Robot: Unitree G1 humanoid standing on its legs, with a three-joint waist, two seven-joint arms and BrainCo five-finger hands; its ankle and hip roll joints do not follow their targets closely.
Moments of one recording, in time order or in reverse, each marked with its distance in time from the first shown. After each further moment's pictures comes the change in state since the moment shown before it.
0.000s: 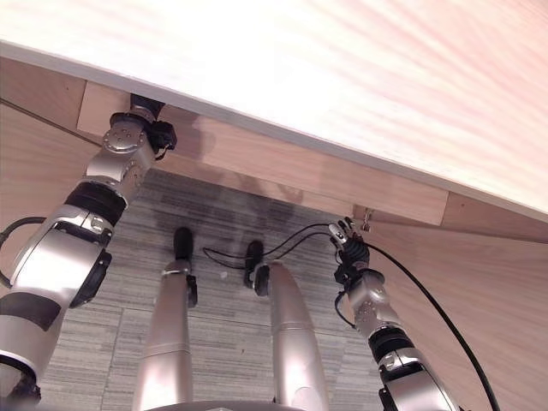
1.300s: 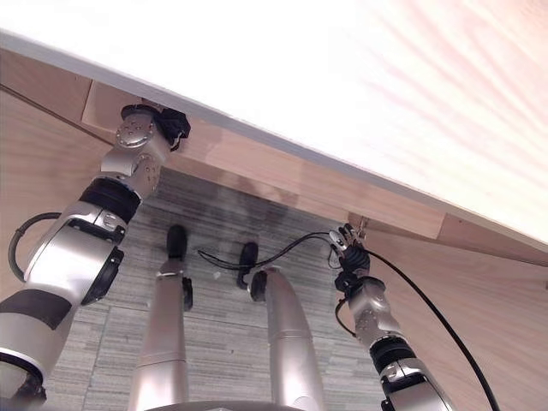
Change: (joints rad) left arm -0.025 -0.066 -0.002 -0.020 -0.081 -0.016 0.025; right arm 0.048 -0.001 0.003 -0.043 -0.001 -0.005 -0.007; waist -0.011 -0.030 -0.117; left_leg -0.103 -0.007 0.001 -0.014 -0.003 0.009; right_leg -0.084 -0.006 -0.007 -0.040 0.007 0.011
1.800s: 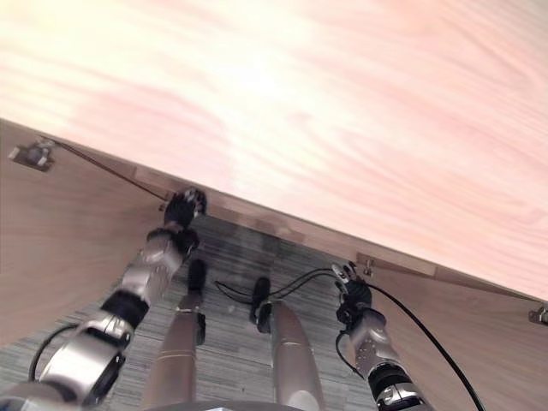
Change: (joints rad) left arm 0.855 -0.102 0.062 -0.380 0.045 0.015 0.019; right arm 0.155 0.050 -0.093 0.175 -0.108 0.050 -0.025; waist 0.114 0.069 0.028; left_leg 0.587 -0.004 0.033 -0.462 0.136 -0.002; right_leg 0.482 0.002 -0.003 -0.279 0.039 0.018
